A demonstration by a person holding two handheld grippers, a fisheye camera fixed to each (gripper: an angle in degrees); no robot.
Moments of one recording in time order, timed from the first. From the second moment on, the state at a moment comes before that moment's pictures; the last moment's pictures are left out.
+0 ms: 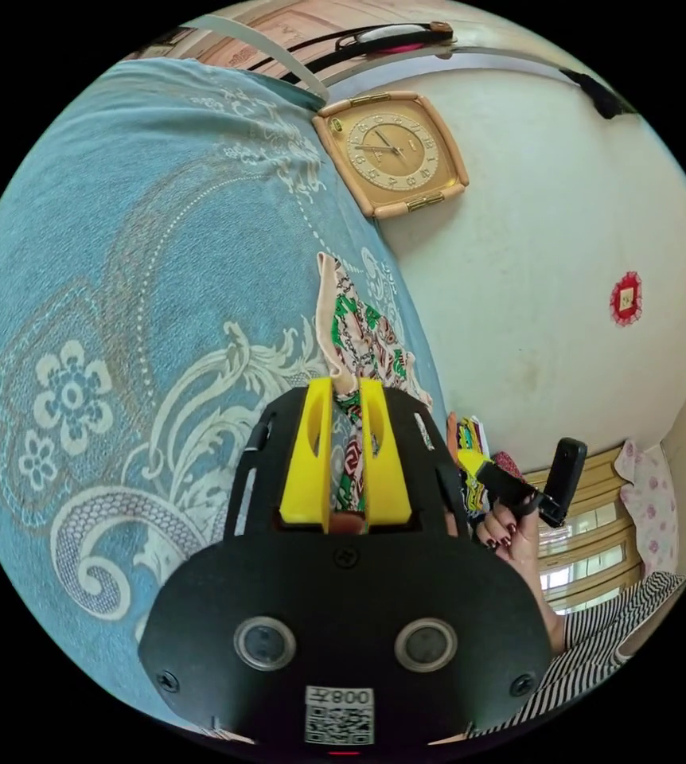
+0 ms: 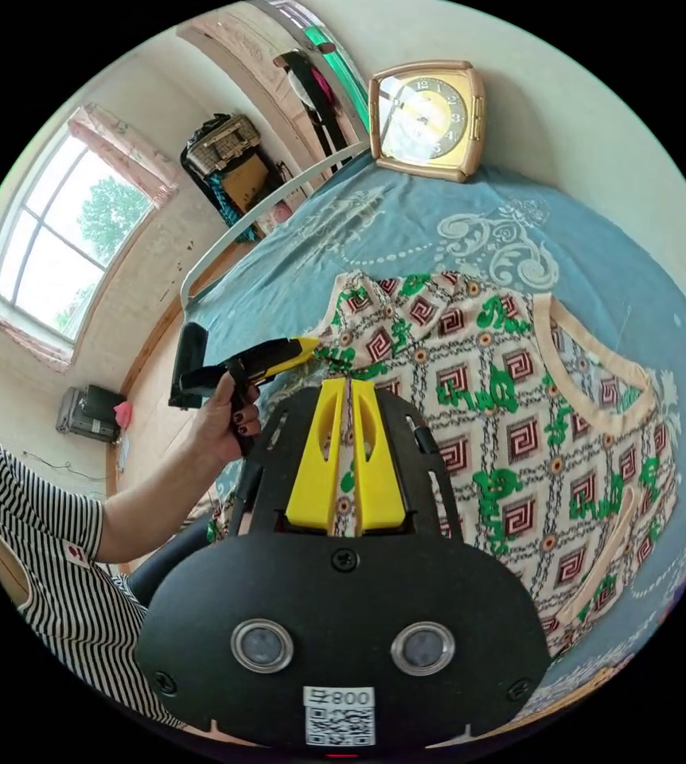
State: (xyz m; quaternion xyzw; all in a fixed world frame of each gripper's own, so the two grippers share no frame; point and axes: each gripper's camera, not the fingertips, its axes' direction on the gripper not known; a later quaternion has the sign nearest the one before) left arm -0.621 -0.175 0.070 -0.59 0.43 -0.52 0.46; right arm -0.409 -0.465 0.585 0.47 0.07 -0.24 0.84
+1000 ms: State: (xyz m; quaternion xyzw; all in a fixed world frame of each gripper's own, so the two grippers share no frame) left arm -0.603 -0.158 0.073 -0.55 0.47 -0.46 0.52; right arm -0.626 -0.761 0.543 0.43 0.32 -0.24 0.81
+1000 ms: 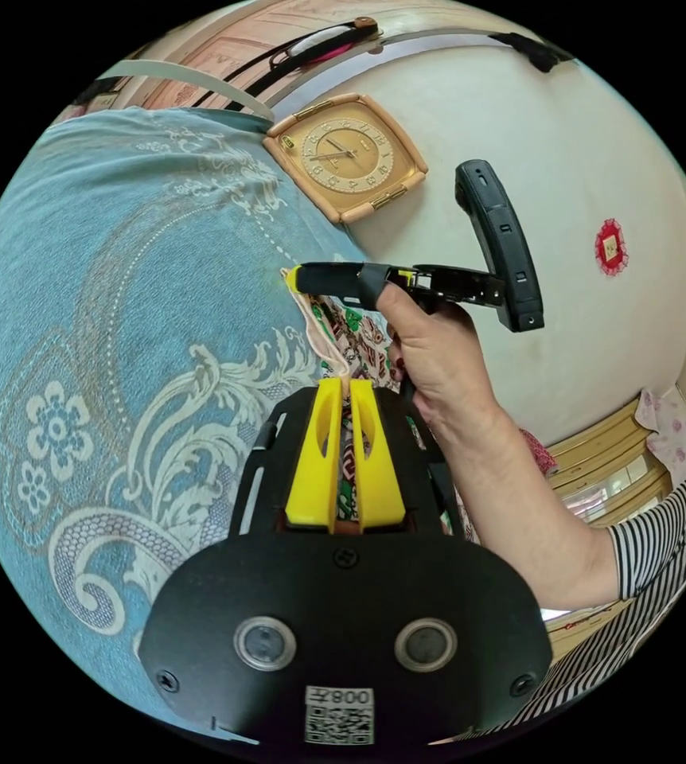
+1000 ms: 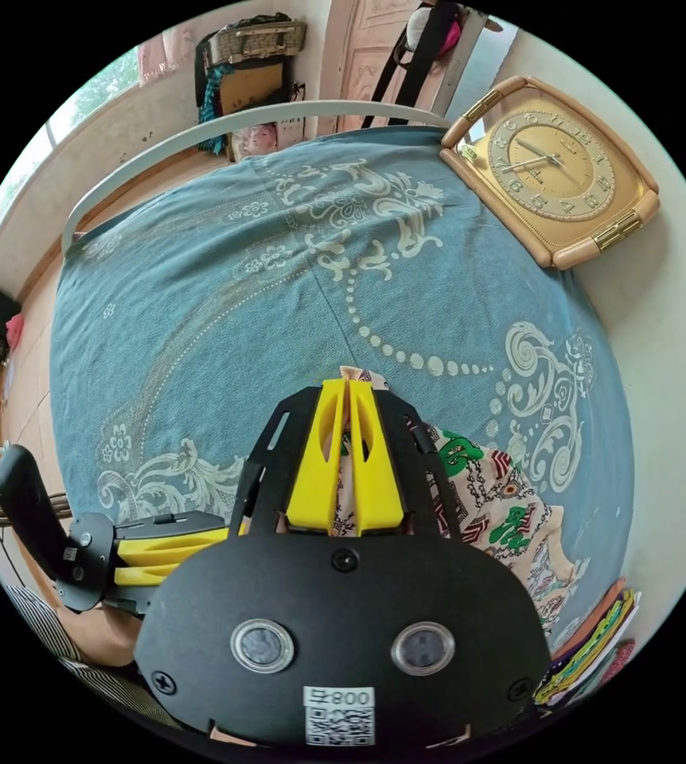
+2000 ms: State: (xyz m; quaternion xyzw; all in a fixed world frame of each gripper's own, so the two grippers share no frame) left arm -0.412 -0.294 0.116 -0.53 0.67 -0.18 0.49; right arm -0.278 -0.725 0.439 0.47 -0.05 -0.15 0.87
